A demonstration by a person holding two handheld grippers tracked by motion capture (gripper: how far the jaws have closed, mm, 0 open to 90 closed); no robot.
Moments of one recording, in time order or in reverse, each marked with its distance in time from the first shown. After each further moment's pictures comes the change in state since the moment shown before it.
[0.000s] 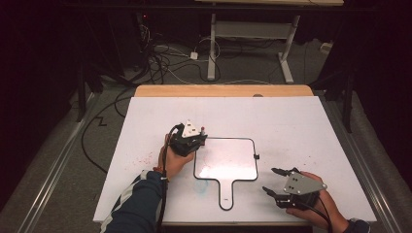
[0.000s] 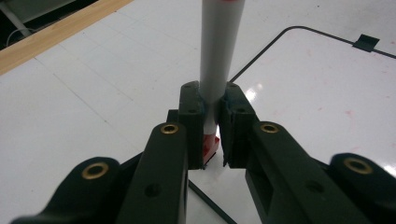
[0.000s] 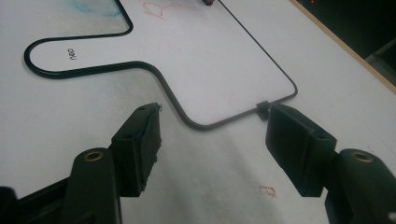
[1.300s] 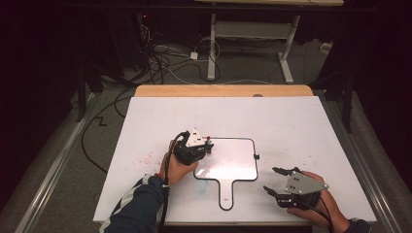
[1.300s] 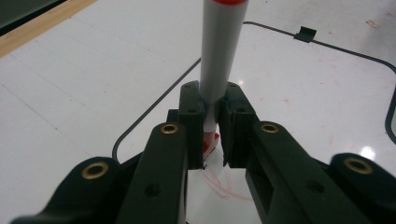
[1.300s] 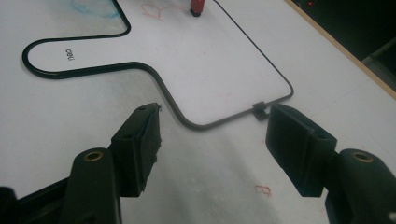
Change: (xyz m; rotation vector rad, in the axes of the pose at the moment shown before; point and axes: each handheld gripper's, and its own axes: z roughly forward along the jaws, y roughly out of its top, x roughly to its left) left arm -0.023 -0.002 -0.005 -0.001 -0.061 0.056; right arm -0.001 0.000 -0.002 -0.004 -0.005 -0.005
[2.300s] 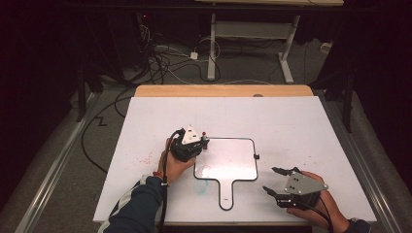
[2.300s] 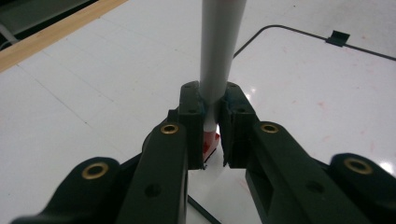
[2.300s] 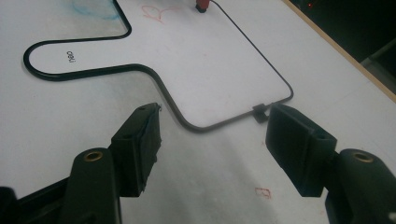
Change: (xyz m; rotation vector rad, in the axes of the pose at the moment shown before) left arm 0.012 -0.005 0.001 -0.010 0.054 -0.021; right arm 0.001 0.001 0.000 -0.003 -0.001 -0.004
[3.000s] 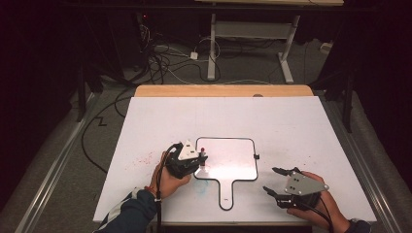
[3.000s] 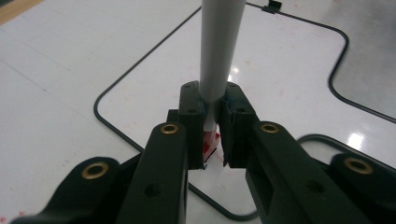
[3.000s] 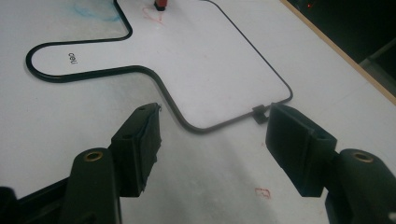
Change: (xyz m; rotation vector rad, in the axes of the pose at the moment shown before) left arm -0.032 -0.011 -0.033 0.058 -0.059 0.033; right arm 0.001 0.001 -0.001 -0.002 -0.002 -0.001
